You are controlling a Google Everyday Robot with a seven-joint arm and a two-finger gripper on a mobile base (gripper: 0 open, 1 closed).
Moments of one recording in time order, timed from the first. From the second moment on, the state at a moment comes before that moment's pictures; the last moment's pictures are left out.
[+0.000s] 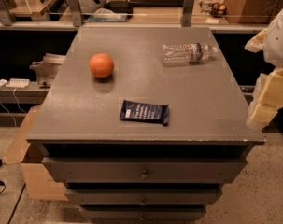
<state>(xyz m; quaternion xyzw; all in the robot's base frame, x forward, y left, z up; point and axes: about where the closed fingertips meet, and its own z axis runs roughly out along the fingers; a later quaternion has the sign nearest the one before) 0.438 -0.217 0.976 -0.60 0.78 -0.03 0.16</state>
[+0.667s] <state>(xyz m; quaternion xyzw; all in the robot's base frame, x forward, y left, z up) 0.478 -0.214 0.984 -0.61 0.77 -0.03 0.18</state>
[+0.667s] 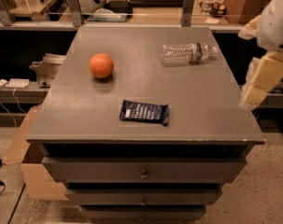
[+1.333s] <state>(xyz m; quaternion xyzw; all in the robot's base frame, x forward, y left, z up) 0.592 -0.172 0.991 -0.66 0.72 -0.03 0.23</state>
